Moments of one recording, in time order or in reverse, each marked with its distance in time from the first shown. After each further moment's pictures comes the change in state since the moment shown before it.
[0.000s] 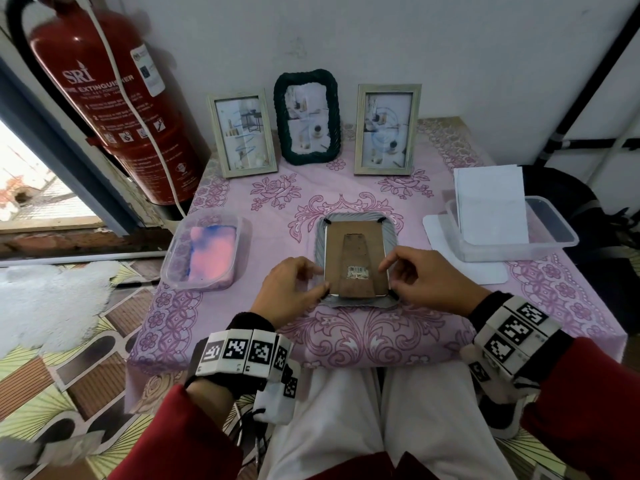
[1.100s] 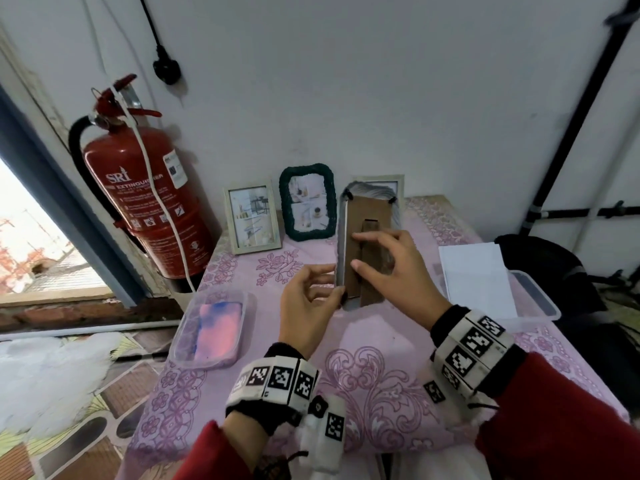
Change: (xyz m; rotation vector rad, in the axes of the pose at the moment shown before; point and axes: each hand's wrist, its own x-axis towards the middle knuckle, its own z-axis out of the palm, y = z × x) left_hand 0.043 0.074 -0.012 -0.709 0.284 0.136; right_hand 0.051 -0.078 -0.044 0.164 0.459 -0.135
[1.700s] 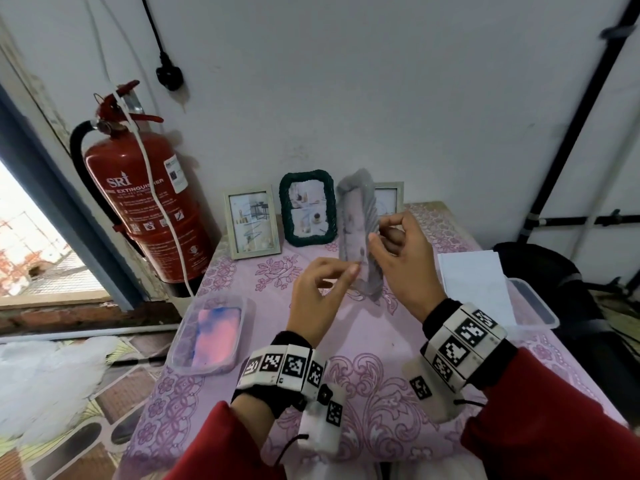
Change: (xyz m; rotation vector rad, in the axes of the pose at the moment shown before) left_hand 0.015 0.013 0.010 0.186 -0.073 0.226; right_hand 0.016 -0.010 0.001 0.436 0.210 0.043
